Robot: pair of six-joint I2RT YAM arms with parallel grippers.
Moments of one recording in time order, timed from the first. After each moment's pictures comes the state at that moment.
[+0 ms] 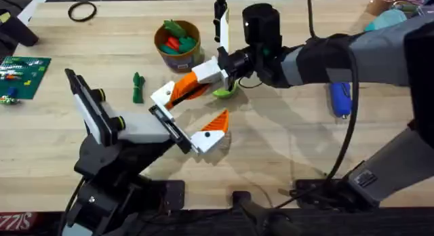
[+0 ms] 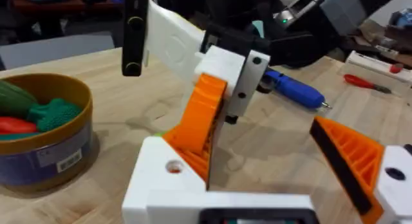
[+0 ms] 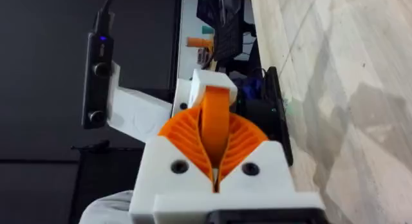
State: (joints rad) left arm -0.38 0.00 0.01 -0.06 0.47 -0.14; right arm 0.57 1.89 0.96 0.56 -1.40 1.08
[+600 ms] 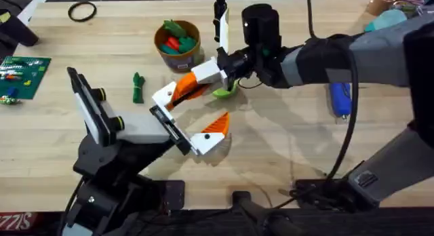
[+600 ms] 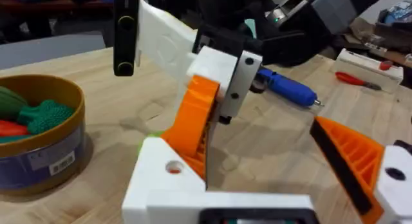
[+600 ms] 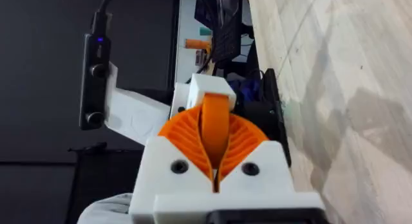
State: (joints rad) left arm -0.37 0.00 0.01 -0.06 0.52 -0.14; right arm 0.58 1.89 0.96 0.56 -1.39 1.07
